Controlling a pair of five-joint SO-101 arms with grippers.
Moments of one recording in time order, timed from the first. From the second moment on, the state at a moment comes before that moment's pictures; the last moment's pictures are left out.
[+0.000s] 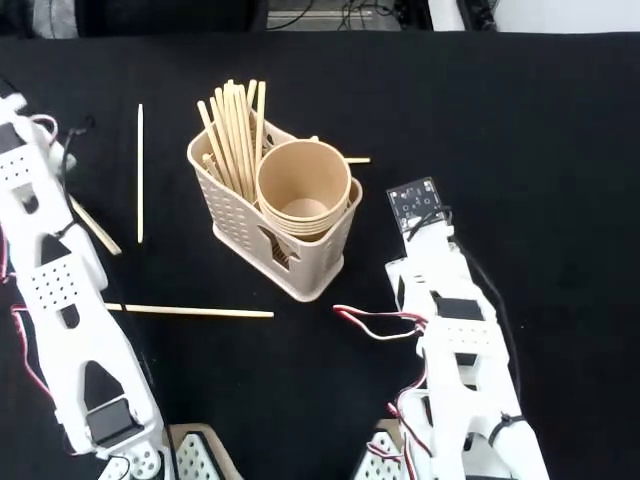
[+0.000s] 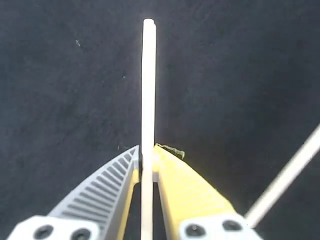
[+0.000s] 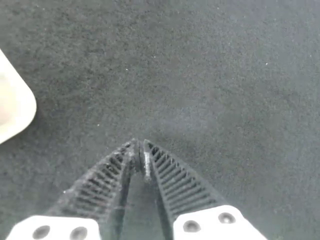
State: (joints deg) left arm -32.3 71.5 -93.4 93.7 17.7; right arm 3.9 -41.2 78.0 22.8 22.2
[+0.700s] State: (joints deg) left arm -25.8 37.1 -63.8 100.7 14.8; right arm 3.9 -41.2 78.0 22.8 22.2
